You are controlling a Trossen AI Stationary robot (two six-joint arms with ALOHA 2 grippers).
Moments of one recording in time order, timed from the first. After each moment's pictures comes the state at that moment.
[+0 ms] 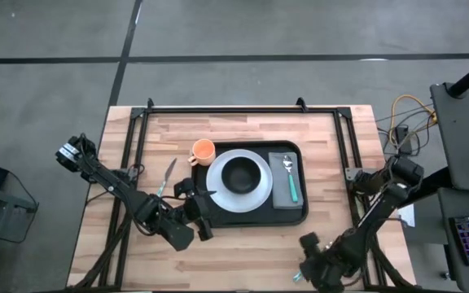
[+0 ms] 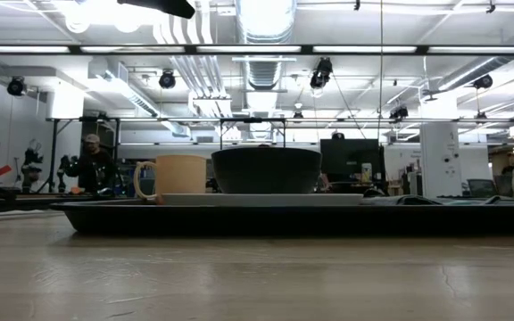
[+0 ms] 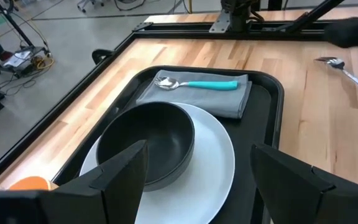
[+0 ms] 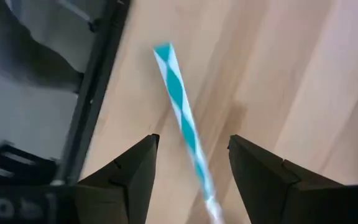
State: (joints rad) left arm -0.61 1.48 1.16 -0.46 -0.94 -0.54; right arm 0.94 1.75 1.17 -0.71 0.06 0.59
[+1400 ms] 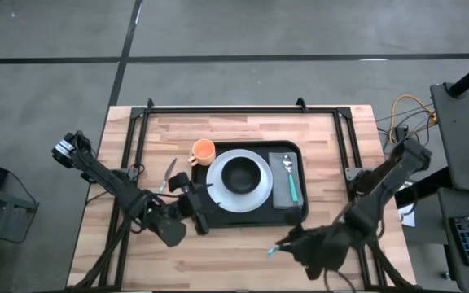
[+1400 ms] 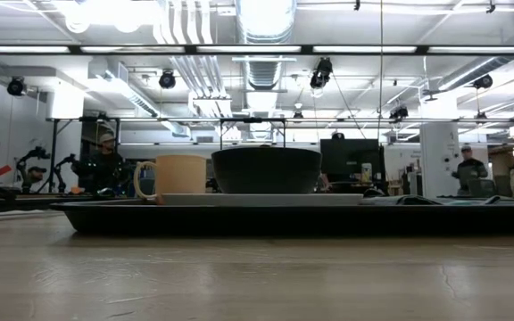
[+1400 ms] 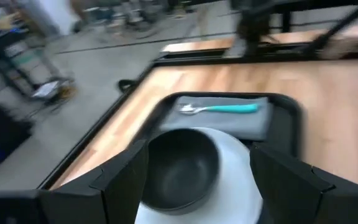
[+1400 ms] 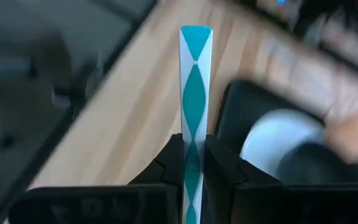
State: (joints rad) left arm -0.62 1.41 1.14 -0.41 -1.04 -0.38; right arm 0.77 1.54 1.38 -0.64 0.48 0.10
